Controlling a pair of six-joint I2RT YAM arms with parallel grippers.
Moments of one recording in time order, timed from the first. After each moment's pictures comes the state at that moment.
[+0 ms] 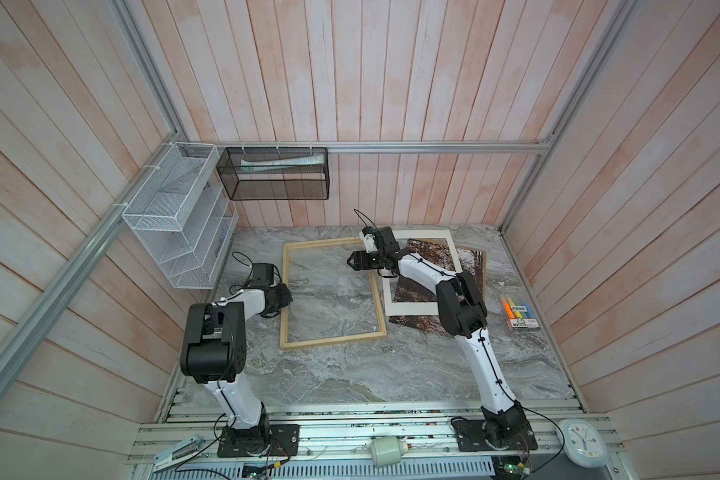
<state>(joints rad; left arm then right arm) 0.04 1.79 0.97 -0.20 0.13 -0.40 0.54 2.46 2.00 -0.26 -0.32 0.33</state>
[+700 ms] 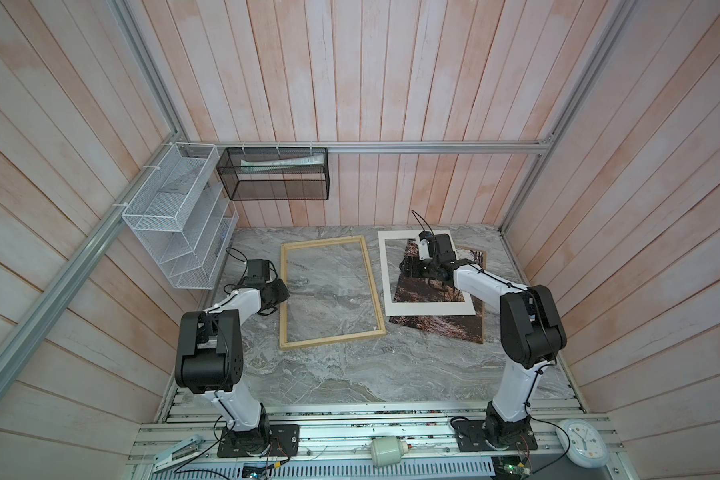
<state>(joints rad) 0.04 1.71 0.99 -0.24 0.13 -0.40 0.34 1.88 1.31 -0.21 -0.14 0.30</state>
